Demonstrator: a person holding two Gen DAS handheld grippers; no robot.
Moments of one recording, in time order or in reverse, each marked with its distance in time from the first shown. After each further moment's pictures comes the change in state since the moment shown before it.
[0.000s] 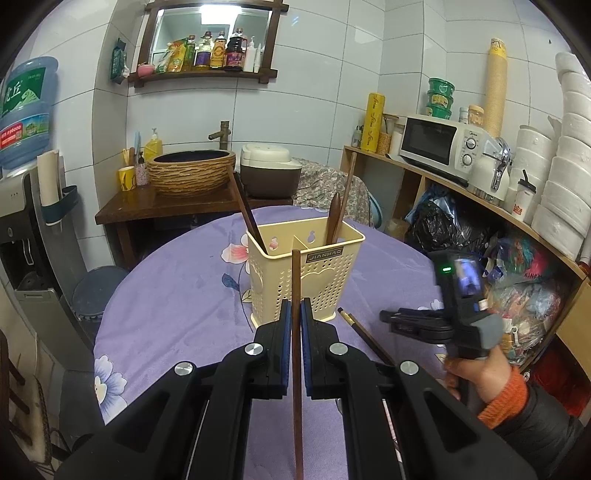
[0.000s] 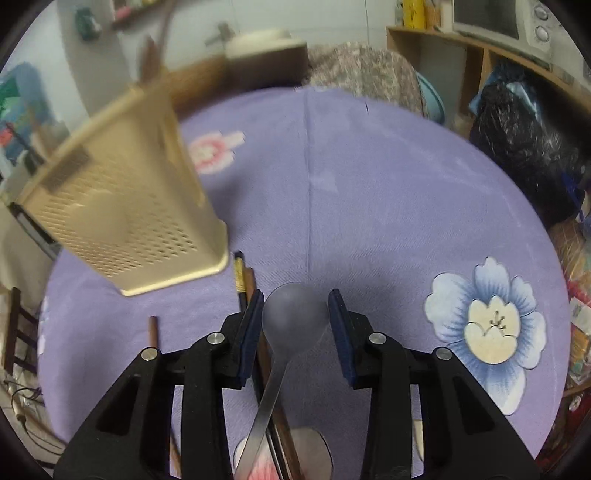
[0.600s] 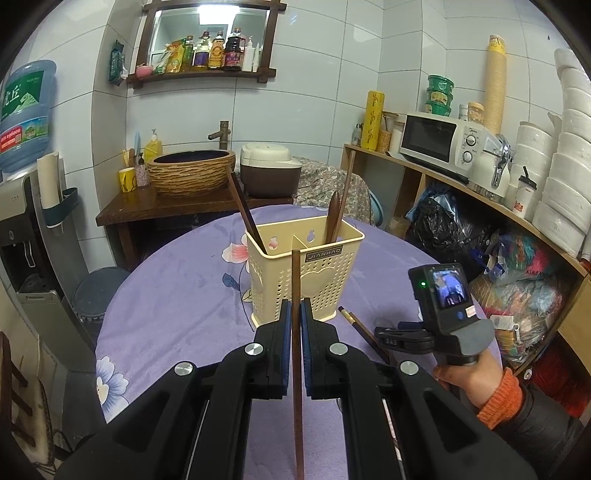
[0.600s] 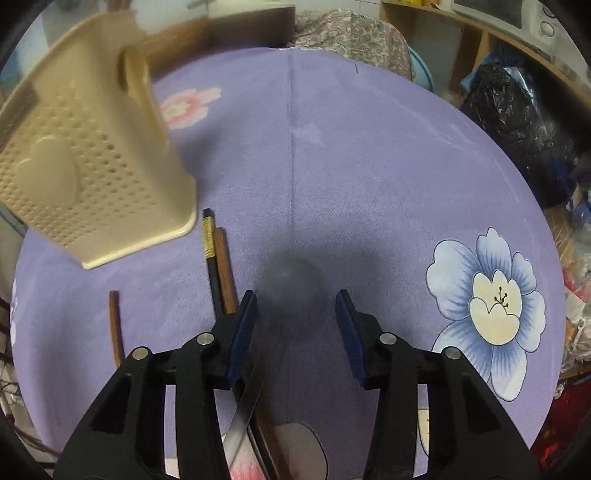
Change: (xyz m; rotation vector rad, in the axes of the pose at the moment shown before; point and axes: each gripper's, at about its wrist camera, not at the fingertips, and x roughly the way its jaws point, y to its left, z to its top) left arm 0.001 -0.003 0.001 0.014 0.006 0.005; right arm 0.046 0.008 -0.007 -0.005 0.169 -0.142
